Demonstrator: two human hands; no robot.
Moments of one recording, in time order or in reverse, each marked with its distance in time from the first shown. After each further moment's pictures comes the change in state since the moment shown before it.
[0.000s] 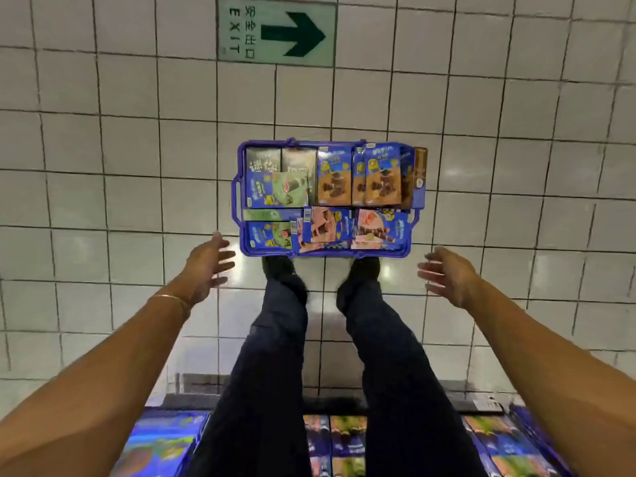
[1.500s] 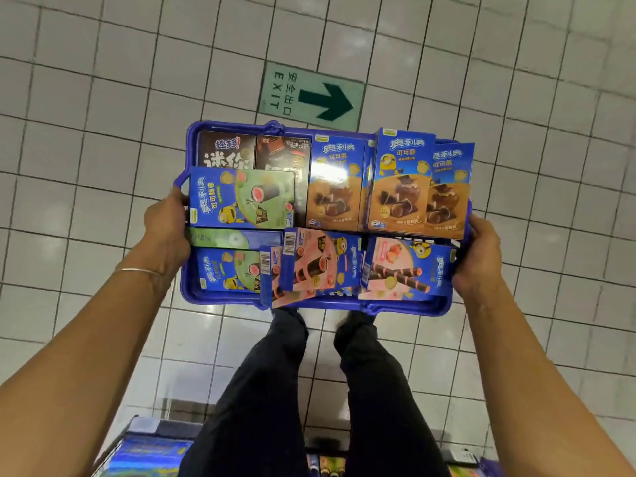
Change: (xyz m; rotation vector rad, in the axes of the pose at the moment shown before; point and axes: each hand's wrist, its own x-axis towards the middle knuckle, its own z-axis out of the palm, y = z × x) left_hand -0.055 0.170 -0.118 -0.528 0.214 0.163; right_hand -0.151 -0.164 0.075 0.414 -0.002 -0.411
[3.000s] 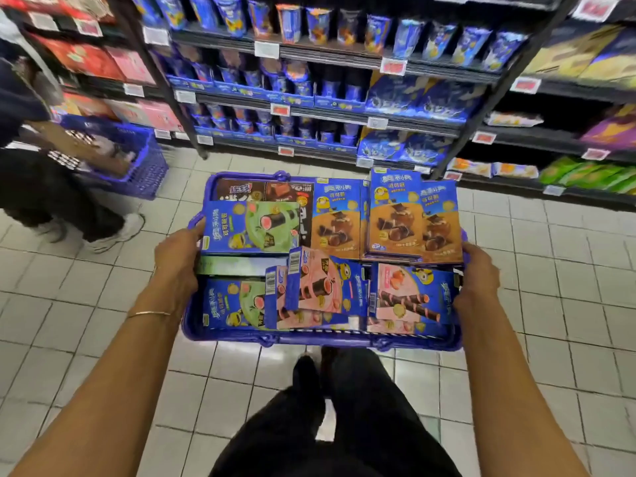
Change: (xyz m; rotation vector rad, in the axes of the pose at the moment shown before) left_hand 0.271 1.036 0.188 -0.141 -0.050 0.263; right_hand 0.116 -0.745 0.793 0.072 0.178 -0.206
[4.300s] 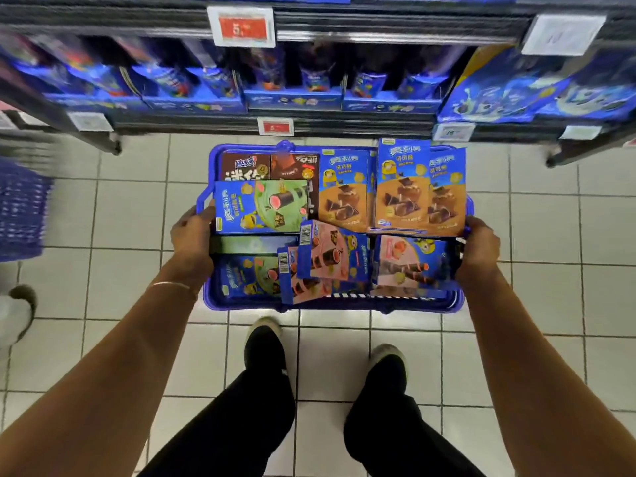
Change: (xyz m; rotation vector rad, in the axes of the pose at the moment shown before) left_hand 0.683 -0.041 0.331 0.125 -0.033 -0.084; right_hand 0.514 0.144 0.537 0.029 0.059 0.188
